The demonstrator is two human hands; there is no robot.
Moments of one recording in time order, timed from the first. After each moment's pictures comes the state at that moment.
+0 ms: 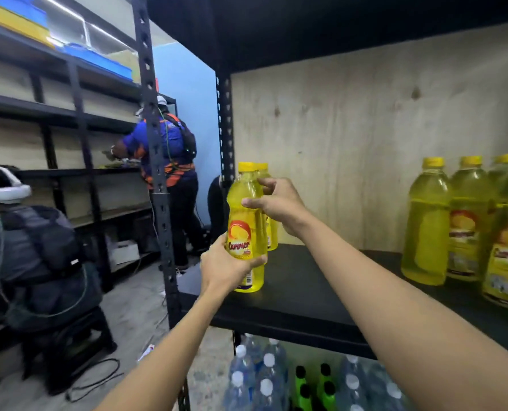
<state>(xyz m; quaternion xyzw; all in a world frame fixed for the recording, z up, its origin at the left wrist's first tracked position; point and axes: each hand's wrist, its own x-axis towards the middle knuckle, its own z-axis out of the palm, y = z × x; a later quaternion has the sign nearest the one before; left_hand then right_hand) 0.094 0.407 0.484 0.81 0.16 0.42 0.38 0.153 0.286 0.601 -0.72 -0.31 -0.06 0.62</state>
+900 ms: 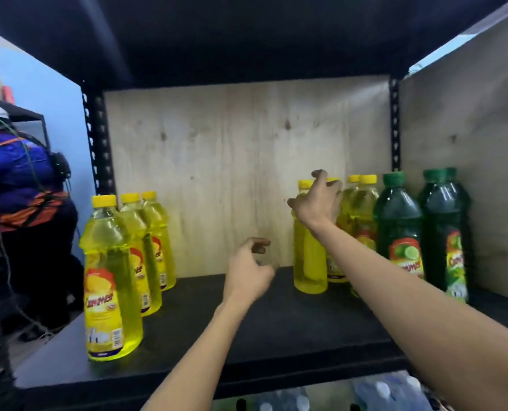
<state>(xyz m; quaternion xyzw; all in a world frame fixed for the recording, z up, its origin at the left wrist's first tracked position) 0.190 0.210 0.515 0.84 -0.12 0.26 0.46 0.225 0.061 0.616 -0.82 0.09 -0.40 0.41</state>
